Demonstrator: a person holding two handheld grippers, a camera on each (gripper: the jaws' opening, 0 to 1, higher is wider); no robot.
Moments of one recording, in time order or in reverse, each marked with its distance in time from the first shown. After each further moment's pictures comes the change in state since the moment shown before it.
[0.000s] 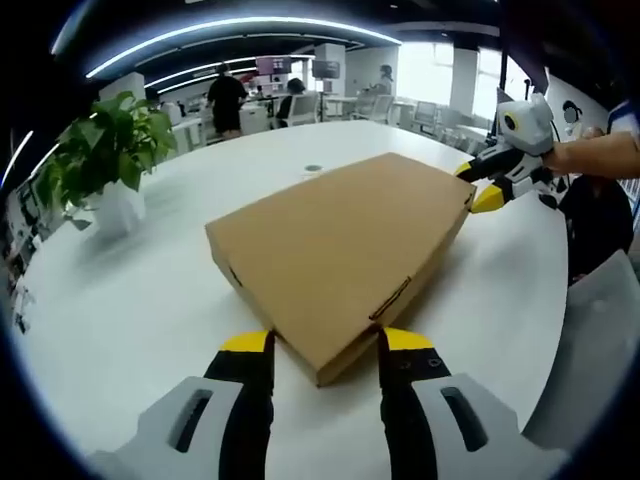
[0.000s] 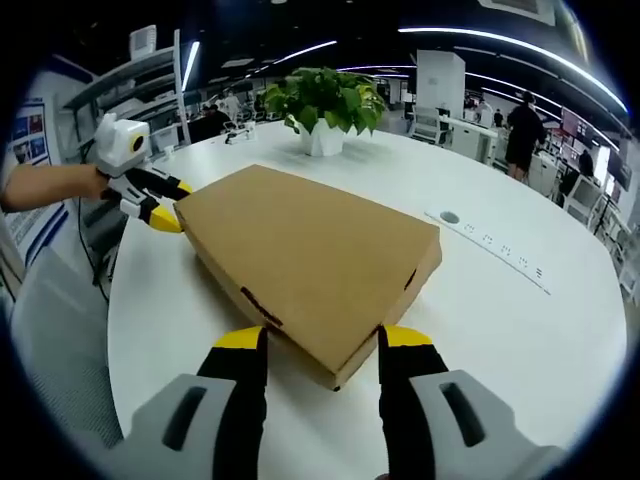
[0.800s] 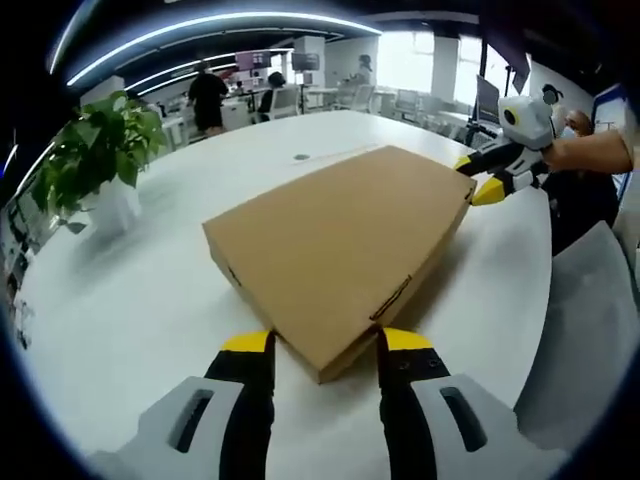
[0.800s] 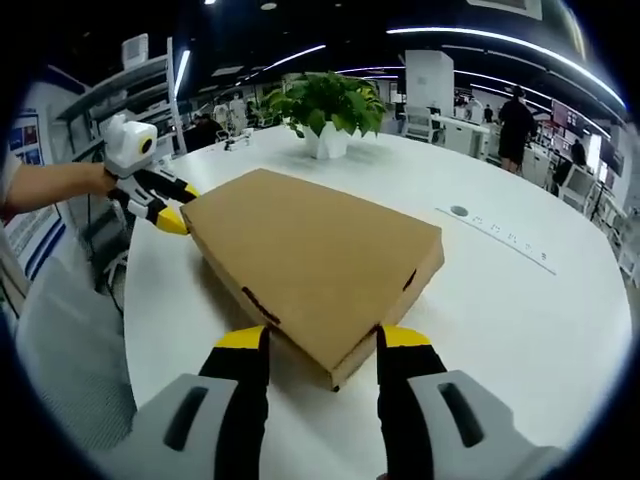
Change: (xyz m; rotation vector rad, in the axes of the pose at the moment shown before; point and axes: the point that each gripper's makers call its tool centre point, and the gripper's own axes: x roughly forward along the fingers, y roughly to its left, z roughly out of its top) left arm -0.027 0.009 -0.023 0.056 0.041 -0.058; right arm -0.006 0.047 -0.005 0.052 -0.021 -0.015
